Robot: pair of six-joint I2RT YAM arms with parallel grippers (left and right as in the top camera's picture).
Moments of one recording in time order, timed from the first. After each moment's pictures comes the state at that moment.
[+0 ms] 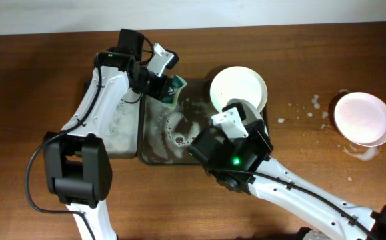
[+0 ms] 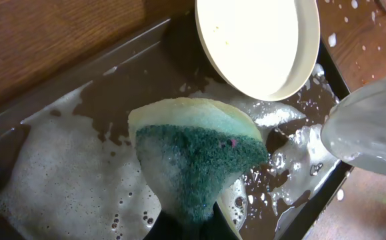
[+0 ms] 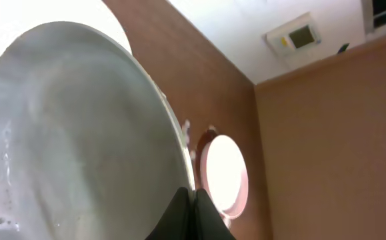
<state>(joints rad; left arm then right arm) -0.19 2.05 1.75 -0.92 0.56 0.31 0.87 1.46 1.11 -1.03 1.13 0.36</state>
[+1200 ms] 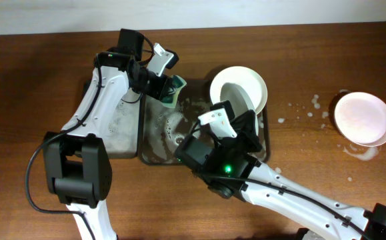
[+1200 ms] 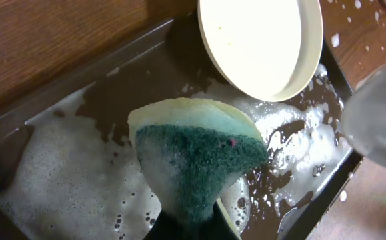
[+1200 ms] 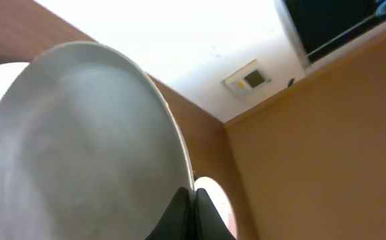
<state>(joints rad) -0.19 2.05 1.75 -0.91 0.55 0.31 0.94 1.48 1.11 -0.81 1.34 0.30</state>
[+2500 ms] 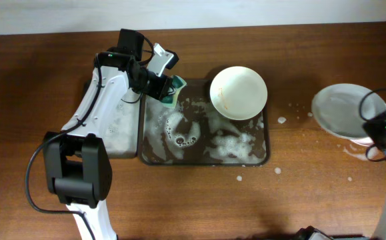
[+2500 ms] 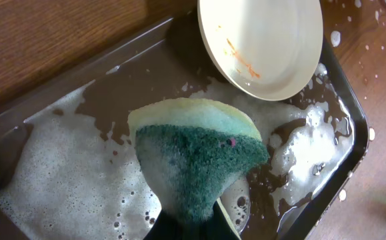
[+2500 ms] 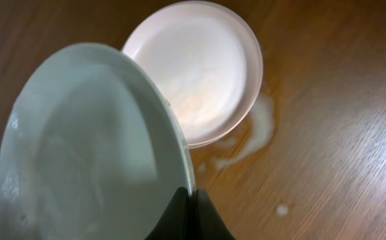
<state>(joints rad) -0.19 2.05 1.75 -0.92 0.55 0.31 -0.63 1.32 1.11 -0.77 0.02 0.46</state>
